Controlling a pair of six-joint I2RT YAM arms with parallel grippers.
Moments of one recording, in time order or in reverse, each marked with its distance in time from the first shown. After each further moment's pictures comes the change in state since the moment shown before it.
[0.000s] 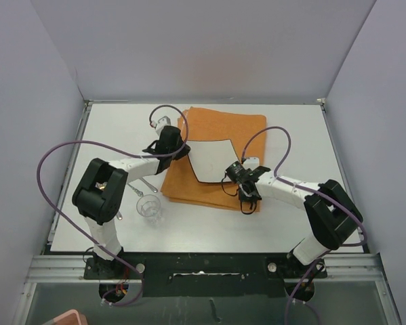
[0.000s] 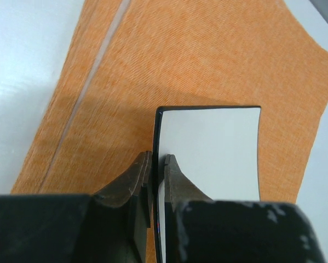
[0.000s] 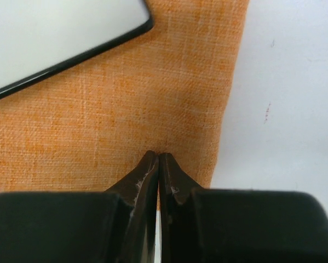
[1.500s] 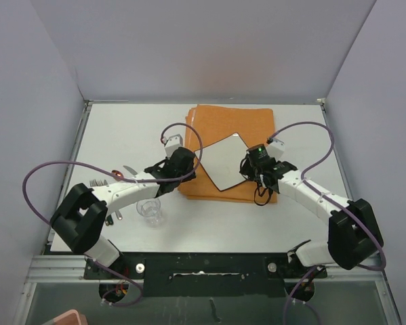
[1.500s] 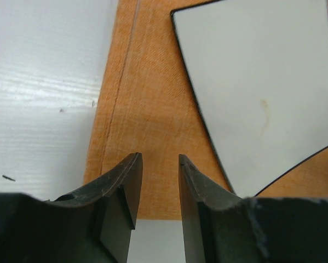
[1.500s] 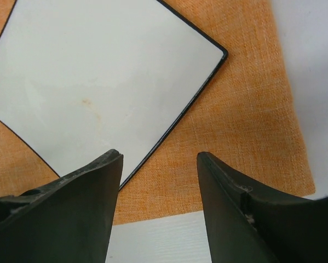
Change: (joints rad) left arm -0.266 -0.291 -0.173 -0.254 -0.235 0.028; right arm -0.177 -0.201 0.003 0.205 -0.041 0.155
